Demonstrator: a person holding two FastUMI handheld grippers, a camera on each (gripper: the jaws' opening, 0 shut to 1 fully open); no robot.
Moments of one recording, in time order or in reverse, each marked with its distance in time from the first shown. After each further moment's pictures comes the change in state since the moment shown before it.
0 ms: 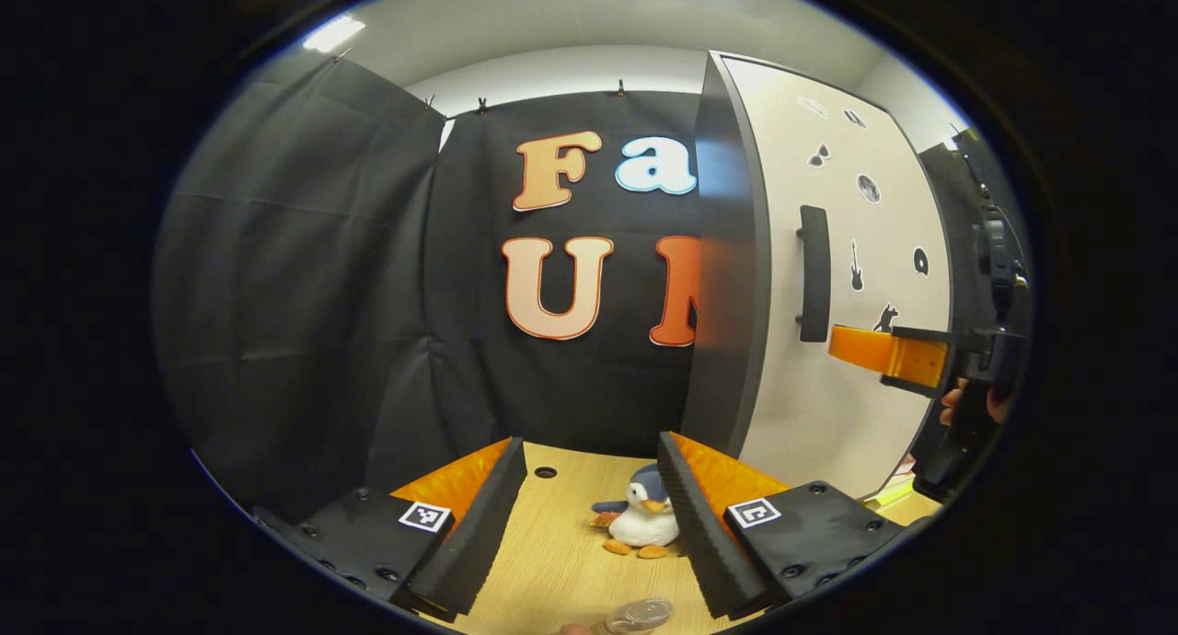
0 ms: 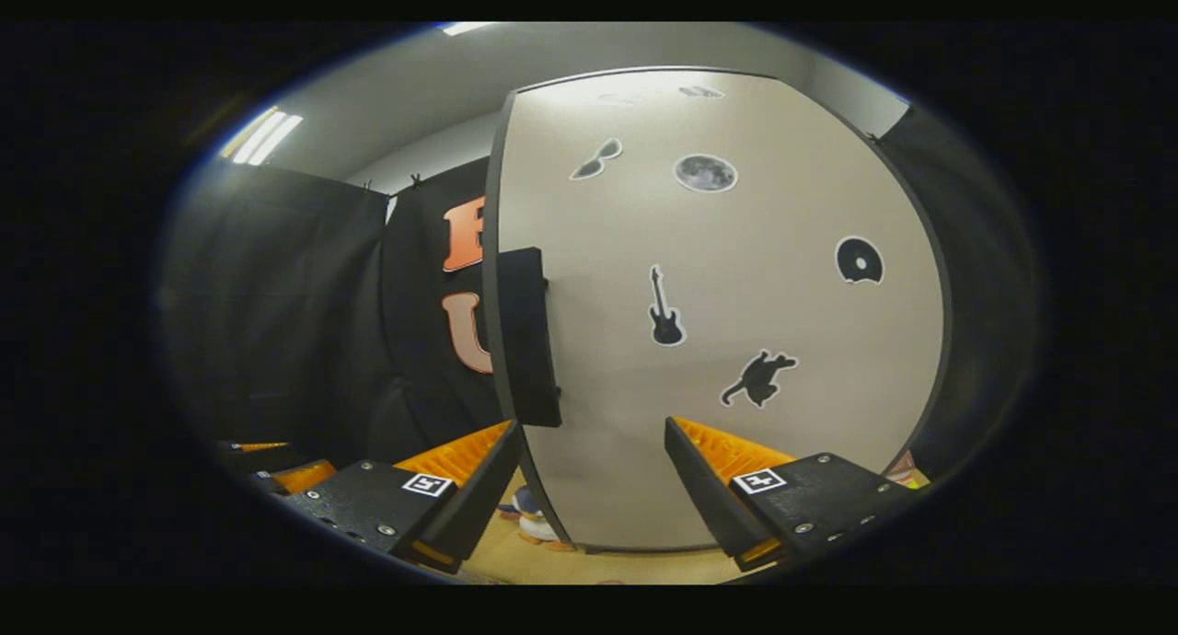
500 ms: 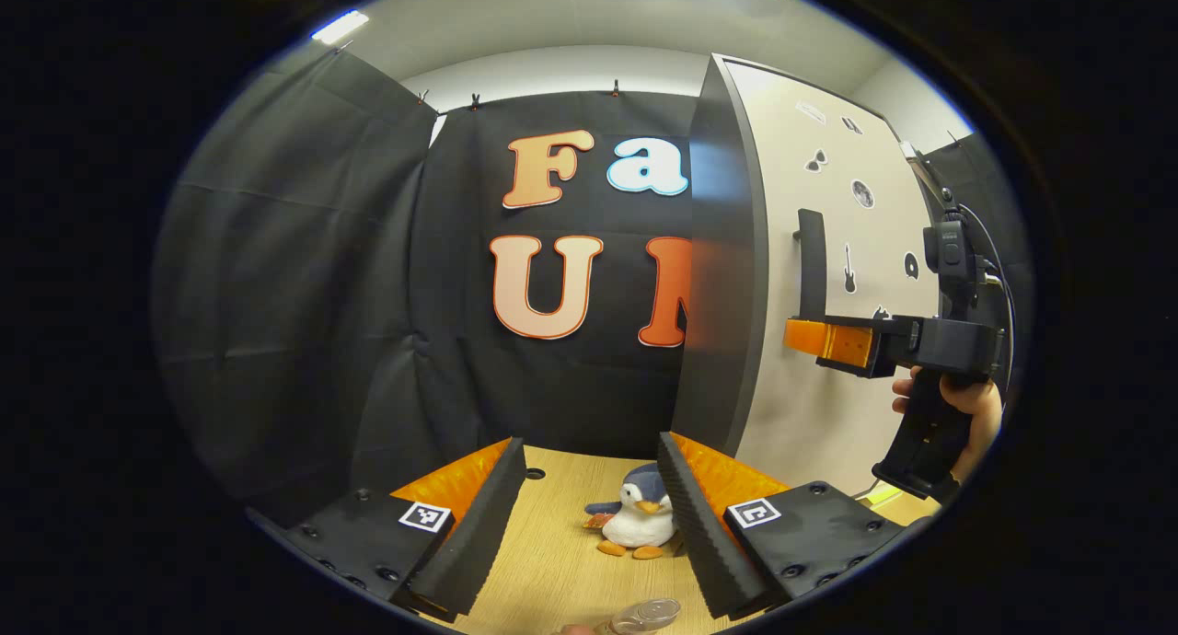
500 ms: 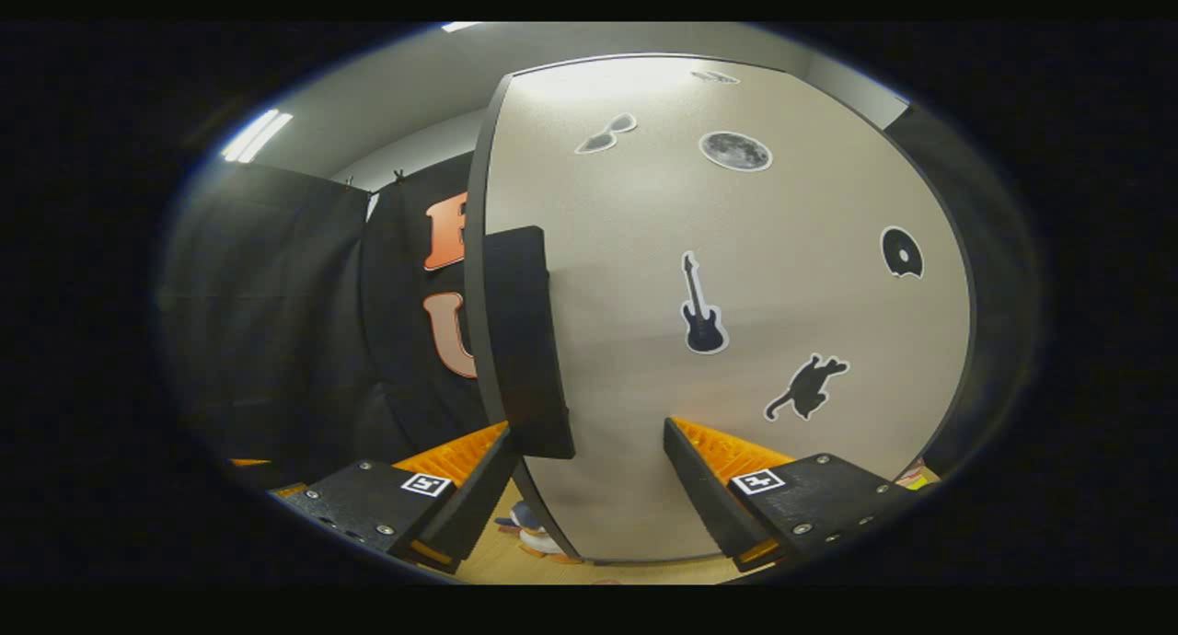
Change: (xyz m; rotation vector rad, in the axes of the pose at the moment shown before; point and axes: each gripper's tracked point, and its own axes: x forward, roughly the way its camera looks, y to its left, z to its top) left arm 0.006 0.010 -0.004 -0.021 0.001 -0.062; right arm 0.059 0.013 -0.003 0.043 0.016 -0.038
